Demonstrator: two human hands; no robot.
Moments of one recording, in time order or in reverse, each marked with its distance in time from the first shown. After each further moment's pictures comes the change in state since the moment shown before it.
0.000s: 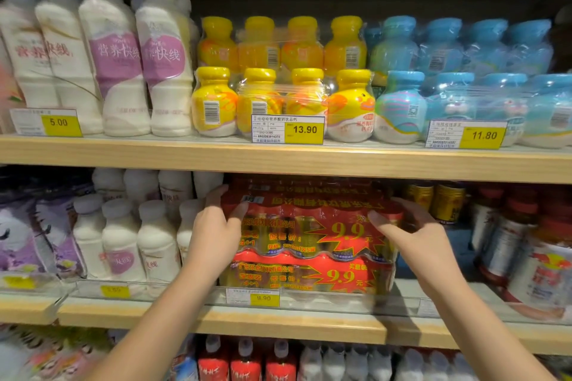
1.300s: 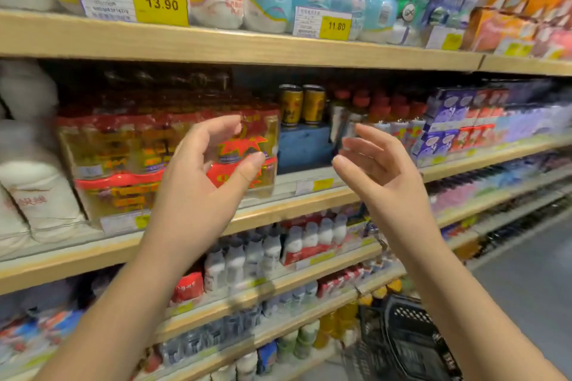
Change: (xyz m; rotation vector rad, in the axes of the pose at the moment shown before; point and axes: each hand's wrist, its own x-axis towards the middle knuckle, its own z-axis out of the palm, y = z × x) left_hand -0.134 0.064 0.025 -0.587 -0.462 0.421; right_hand -0.166 -0.063 -0.091 0.010 0.135 -0.093
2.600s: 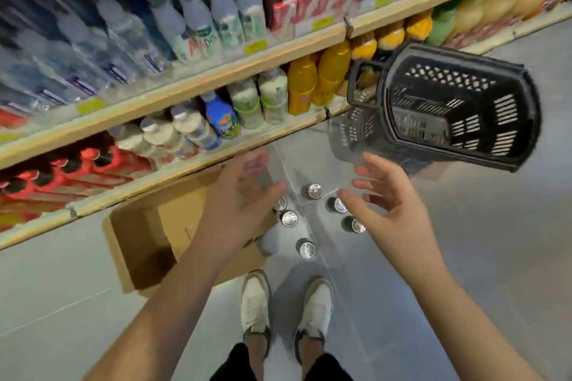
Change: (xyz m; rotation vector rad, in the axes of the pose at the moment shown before) left_hand -0.439 -0.250 0.342 -0.031 -0.393 -0.904; right_hand -0.378 0.439 -0.195 -0.105 -0.071 0.789
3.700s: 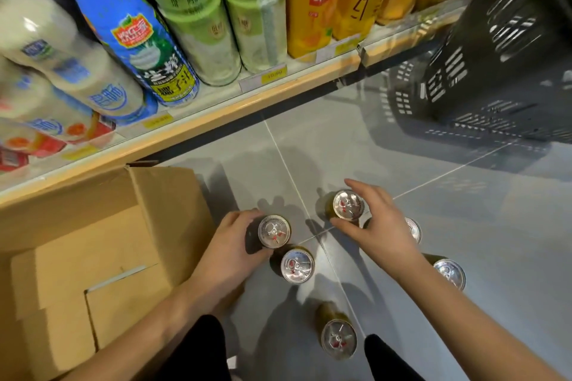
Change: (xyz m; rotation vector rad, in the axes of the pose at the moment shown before) left_hand 0.160 -0.479 0.112 0.554 -0.208 -0.048; right_hand 0.175 0.492 0.105 -0.522 -0.140 -0.069
